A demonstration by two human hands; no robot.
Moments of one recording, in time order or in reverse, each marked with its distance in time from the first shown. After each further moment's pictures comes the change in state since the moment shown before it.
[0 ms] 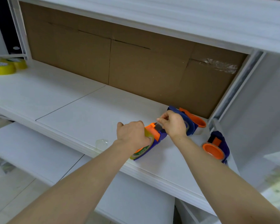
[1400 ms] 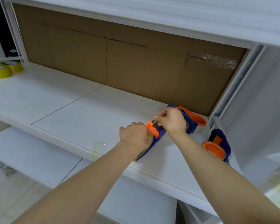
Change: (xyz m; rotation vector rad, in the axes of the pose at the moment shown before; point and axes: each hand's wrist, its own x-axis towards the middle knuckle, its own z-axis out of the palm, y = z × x) left_hand 0.005 0.013 0.011 0.086 0.002 0.001; right_hand 0.010 -0.007 -0.004 0.022 -0.013 0.092
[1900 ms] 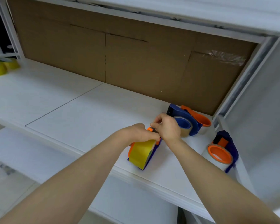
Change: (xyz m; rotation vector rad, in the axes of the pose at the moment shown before) left_hand 0.038 -0.007 -0.012 -0.693 -0.641 -0.147; right_hand 0.007 0.012 0.034 -0.007 -0.082 -0.072
